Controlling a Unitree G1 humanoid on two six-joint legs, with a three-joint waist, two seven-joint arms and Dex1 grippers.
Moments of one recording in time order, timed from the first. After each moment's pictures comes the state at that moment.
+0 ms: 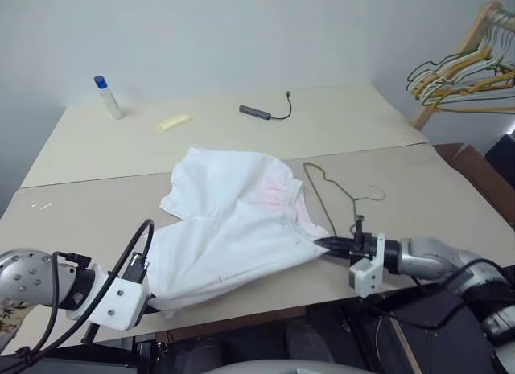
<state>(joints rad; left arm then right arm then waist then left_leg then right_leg) 0.45 1.23 0.29 -0.51 -0.21 -0.11 -1.36 -0.26 -0.93 0.45 0.34 -0.45 -1.06 0.33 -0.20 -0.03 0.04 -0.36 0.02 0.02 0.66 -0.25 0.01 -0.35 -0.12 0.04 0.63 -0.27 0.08</state>
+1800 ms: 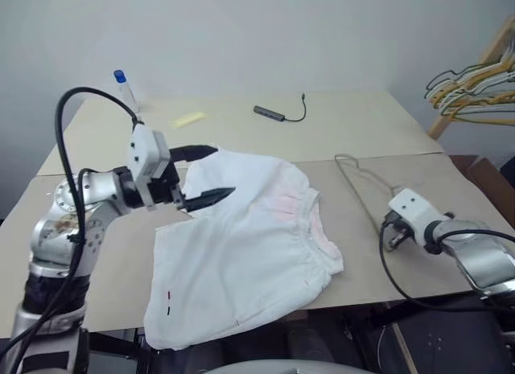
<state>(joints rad) -0.37 0.72 0.09 -0.29 -0.58 0.44 -0.98 -0.22 -0.97 0.19 -0.05 0.11 0.73 0.51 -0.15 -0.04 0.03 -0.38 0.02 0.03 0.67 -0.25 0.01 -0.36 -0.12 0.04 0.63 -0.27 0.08</state>
